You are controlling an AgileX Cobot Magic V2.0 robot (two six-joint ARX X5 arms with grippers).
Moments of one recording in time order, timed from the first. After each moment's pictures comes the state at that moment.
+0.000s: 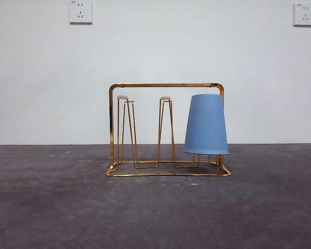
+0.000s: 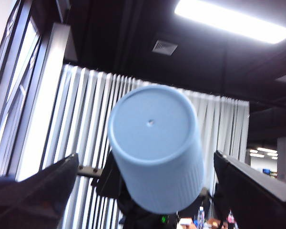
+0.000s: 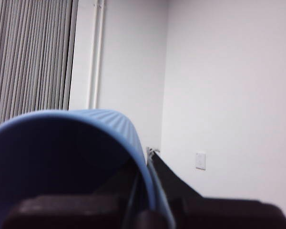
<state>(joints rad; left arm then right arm) -0.83 1.16 1.39 0.59 0.65 -0.70 0.87 0.95 1.49 -0.01 -0.32 0.05</state>
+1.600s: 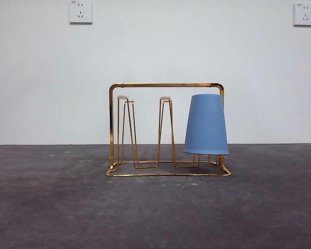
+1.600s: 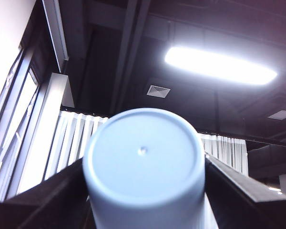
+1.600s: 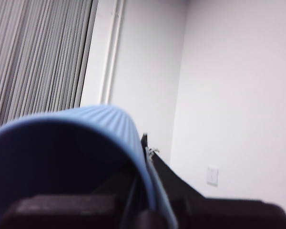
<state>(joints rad) -0.84 1.20 1.39 0.81 0.56 -0.77 0.88 1.10 1.50 0.17 -0.36 0.03</state>
